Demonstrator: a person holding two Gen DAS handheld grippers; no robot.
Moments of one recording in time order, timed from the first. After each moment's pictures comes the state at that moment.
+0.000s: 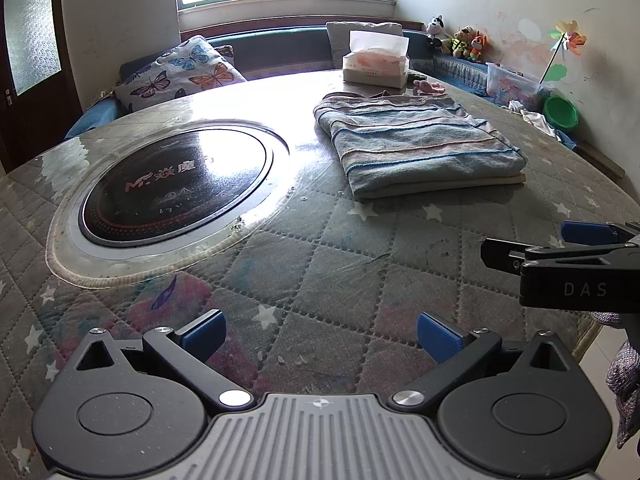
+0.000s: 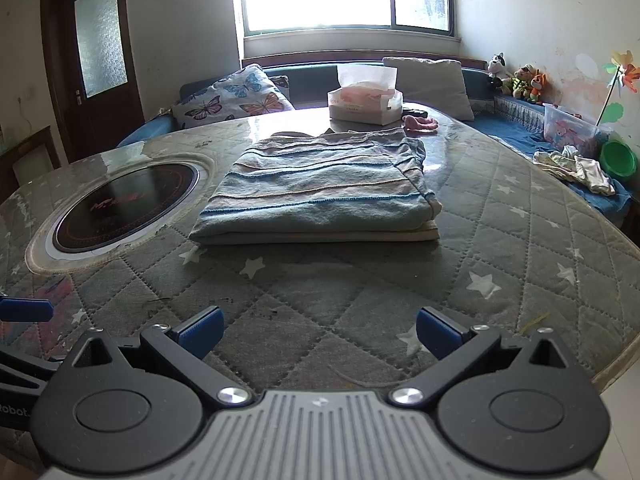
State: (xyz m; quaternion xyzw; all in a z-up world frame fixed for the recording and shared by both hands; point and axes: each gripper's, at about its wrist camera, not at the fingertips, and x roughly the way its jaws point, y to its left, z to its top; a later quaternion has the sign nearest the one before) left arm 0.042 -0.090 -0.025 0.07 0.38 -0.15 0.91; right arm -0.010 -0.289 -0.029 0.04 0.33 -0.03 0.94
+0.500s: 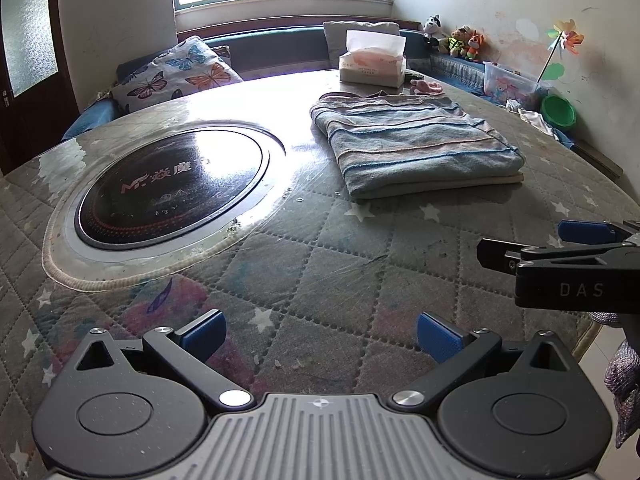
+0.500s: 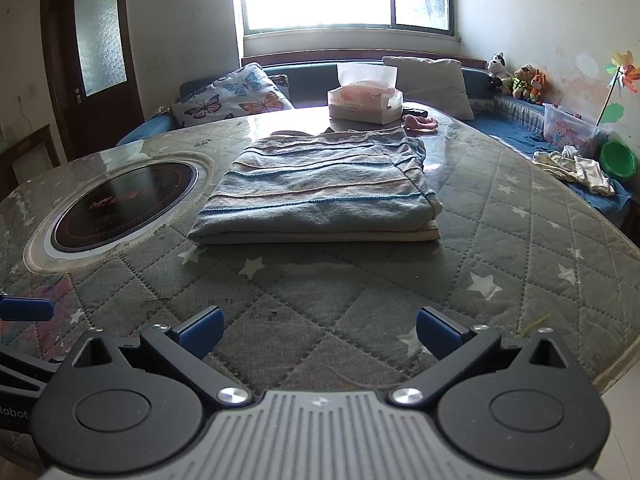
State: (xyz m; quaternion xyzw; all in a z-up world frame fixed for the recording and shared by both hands) left arm 0.044 -0.092 -0.026 0.07 0.38 -0.15 0.91; right arm -0.009 -0.289 -0.030 0.04 0.33 -0.04 0.94
